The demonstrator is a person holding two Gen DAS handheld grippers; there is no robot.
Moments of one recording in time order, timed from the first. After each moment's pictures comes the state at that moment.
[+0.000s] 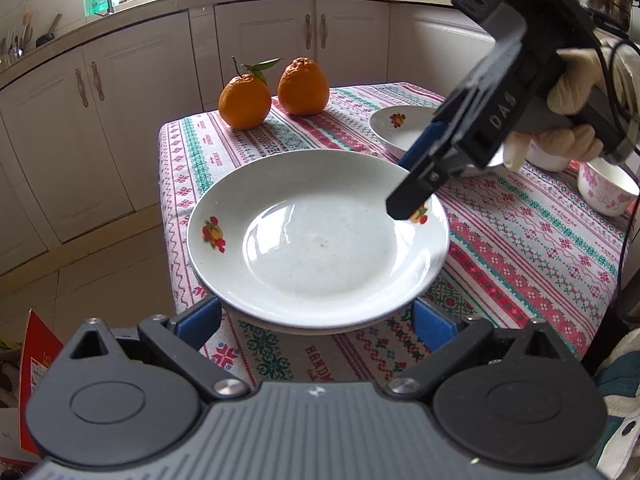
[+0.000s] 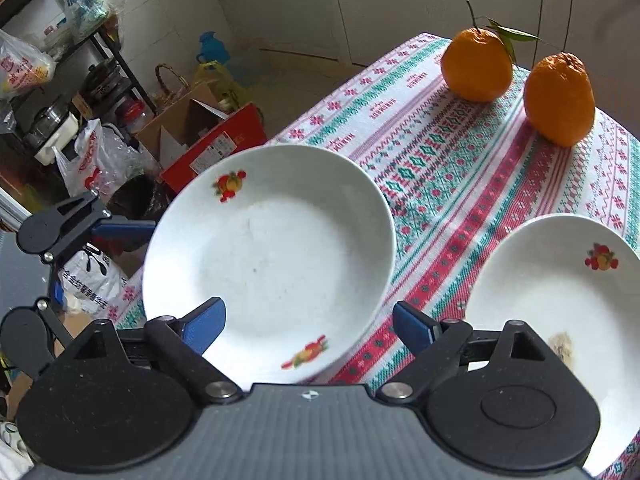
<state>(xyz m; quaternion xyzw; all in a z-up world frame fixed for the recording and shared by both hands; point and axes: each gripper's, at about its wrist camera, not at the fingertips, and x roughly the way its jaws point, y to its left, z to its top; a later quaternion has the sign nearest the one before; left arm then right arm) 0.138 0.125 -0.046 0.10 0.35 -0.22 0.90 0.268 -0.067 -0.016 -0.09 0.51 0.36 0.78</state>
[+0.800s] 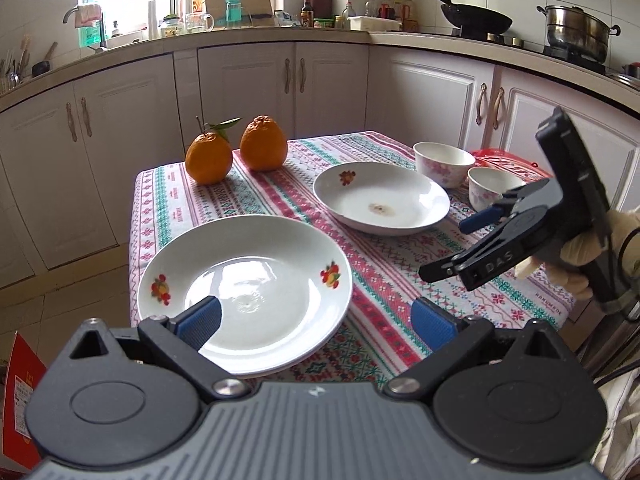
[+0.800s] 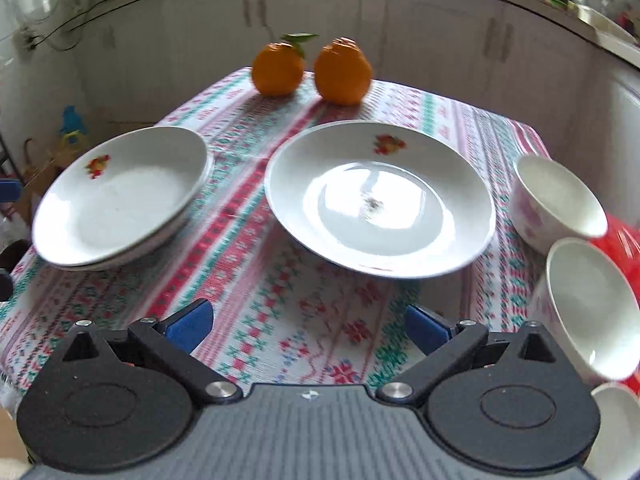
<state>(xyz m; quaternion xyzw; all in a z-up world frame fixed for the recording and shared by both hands) 0.106 0.080 -0.008 0.08 0.30 -0.24 0.92 0.172 -0.168 -0.045 -0.05 0.42 0.12 0.90</state>
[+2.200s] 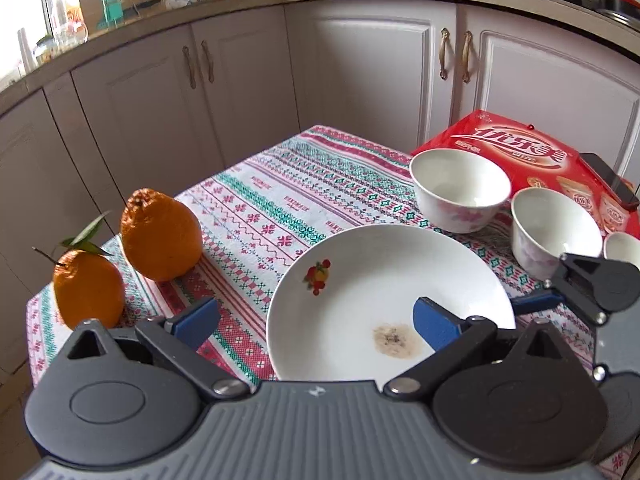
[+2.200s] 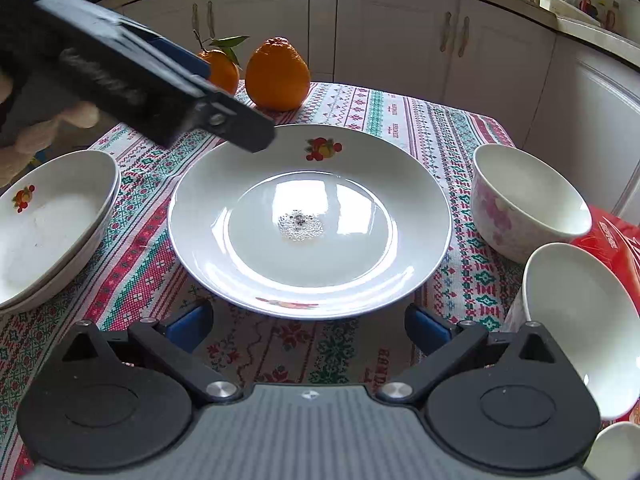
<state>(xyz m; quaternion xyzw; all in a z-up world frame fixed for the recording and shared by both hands) 0.314 -0.059 -0.013 0.19 0.34 -0.34 0.85 0.208 -0.184 -0.059 -0.05 0.40 0.08 0.91</state>
